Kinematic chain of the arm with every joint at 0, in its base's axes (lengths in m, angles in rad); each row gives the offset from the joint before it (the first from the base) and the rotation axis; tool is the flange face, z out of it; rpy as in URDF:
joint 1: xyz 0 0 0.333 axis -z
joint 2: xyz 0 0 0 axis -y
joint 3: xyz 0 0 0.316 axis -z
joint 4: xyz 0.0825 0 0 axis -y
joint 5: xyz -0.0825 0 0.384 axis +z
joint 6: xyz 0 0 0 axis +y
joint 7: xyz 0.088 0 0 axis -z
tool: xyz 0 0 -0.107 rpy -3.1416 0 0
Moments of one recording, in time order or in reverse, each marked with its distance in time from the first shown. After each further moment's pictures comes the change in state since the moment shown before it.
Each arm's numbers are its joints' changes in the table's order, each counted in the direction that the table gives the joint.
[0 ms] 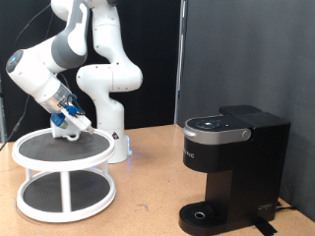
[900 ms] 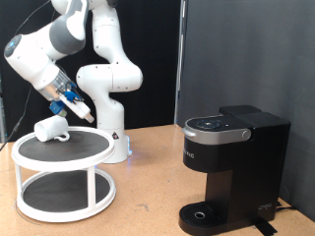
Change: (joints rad) arm 0.022 0.099 -0.034 0.040 -0.008 0.057 0.075
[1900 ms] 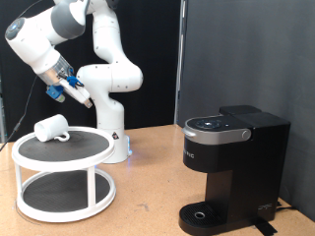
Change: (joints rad) arm 0.031 0.103 -0.038 0.023 -0.107 0.146 0.033
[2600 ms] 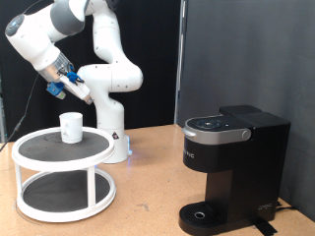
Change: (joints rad) arm 0.004 0.027 -0.001 0.000 0.002 0.019 0.002
